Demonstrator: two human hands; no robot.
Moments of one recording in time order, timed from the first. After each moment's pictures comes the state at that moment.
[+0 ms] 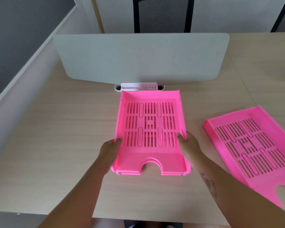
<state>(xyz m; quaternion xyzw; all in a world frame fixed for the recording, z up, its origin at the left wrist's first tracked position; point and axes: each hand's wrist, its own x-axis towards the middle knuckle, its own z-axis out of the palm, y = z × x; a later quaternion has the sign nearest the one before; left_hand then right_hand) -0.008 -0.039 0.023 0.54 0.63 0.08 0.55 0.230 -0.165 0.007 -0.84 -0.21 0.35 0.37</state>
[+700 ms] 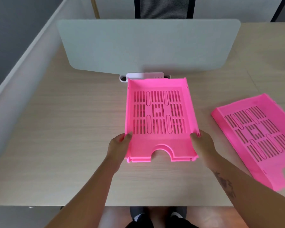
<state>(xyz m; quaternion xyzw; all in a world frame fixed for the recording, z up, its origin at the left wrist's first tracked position) -0.043 -0.049 0.022 0.54 0.58 0.16 0.59 0.191 -0.184 0.015 -0.87 -0.15 0.32 0.35</state>
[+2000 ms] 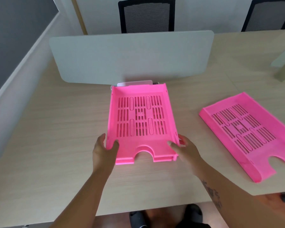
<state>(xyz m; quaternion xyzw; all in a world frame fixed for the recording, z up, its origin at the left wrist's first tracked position) -0.069 -0.046 0.023 0.65 0.58 0.22 0.44 0.163 -0.206 -0.007 -0.81 -0.18 0.37 0.42</state>
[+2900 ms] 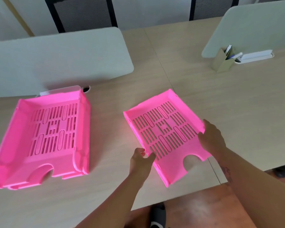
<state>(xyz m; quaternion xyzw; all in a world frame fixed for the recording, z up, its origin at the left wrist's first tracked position) 0.277 -0.310 0.006 0.62 0.53 -0.01 0.58 0.503 -0.437 0.001 -0.96 -0.20 0.14 0.16</state>
